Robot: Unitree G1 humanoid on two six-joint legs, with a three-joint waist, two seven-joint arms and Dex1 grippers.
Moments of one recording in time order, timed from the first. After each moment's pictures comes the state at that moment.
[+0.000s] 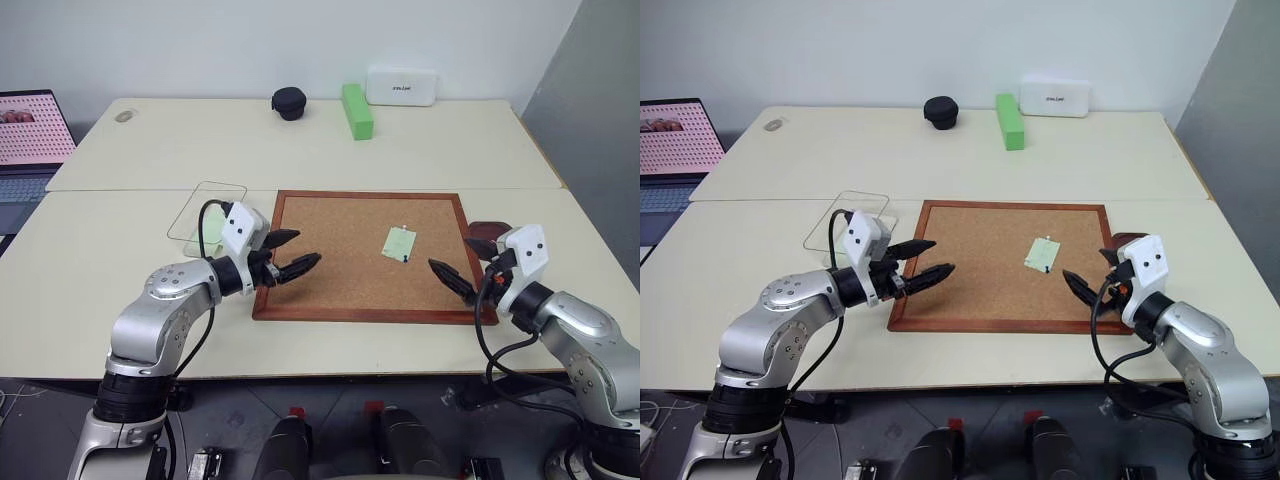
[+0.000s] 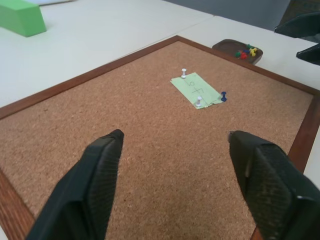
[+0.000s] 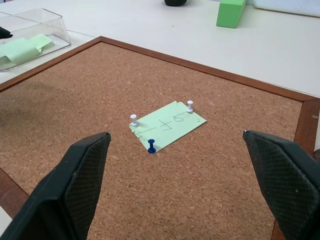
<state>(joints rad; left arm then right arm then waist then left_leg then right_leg) -0.36 0.54 0.03 -0.22 -0.45 0.62 -0.78 -0.10 -0.53 -0.17 -0.46 0.44 0.63 0.51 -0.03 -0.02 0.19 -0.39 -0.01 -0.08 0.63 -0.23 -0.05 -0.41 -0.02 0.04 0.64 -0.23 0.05</state>
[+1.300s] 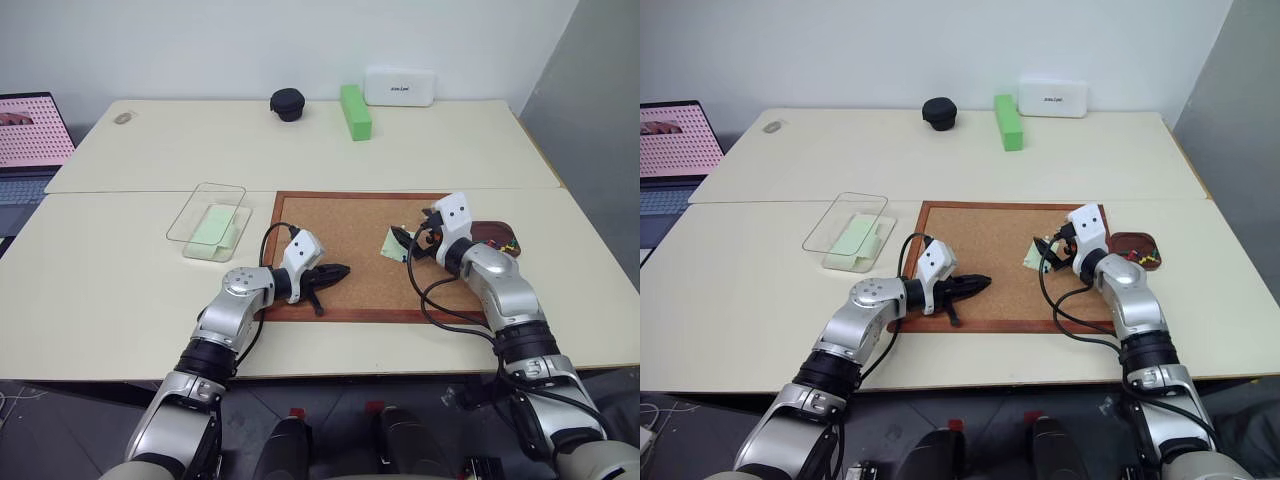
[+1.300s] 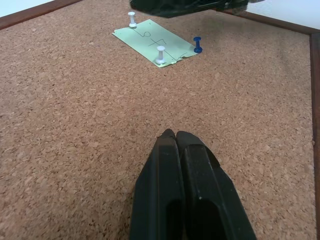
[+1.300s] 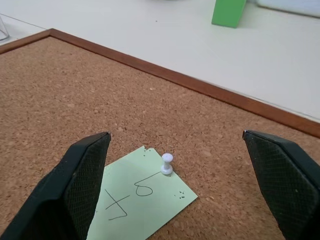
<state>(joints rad) -0.53 0.34 -0.21 0.36 -0.18 0.21 -0.93 -0.63 -0.31 0.02 0.47 0.14 0.18 0.51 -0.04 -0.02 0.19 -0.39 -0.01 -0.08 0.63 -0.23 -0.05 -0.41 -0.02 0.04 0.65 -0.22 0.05</state>
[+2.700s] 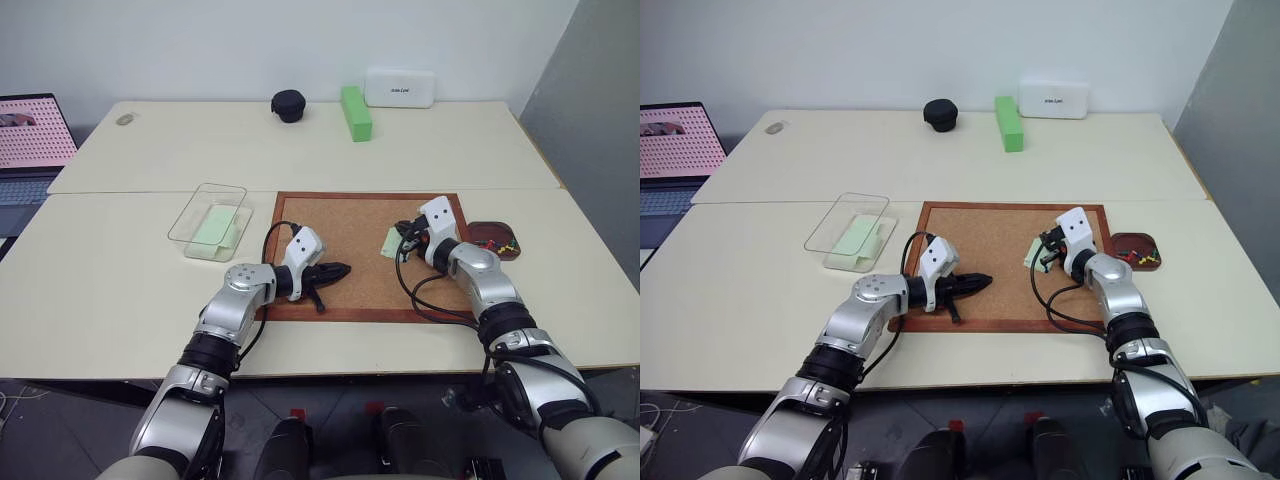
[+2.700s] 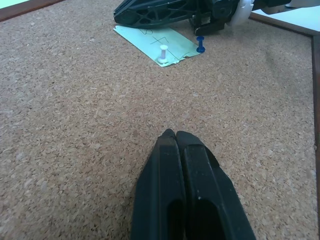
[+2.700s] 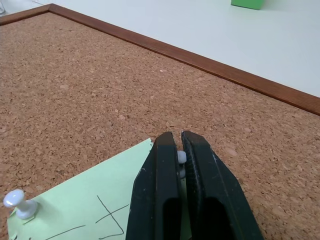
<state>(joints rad) -0.57 0.33 -0.19 0.39 -0.18 0.26 -0.95 -0.75 -0.27 0.01 0.78 0.09 -0.01 0.57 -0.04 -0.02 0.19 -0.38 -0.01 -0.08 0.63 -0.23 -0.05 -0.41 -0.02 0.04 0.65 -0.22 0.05</state>
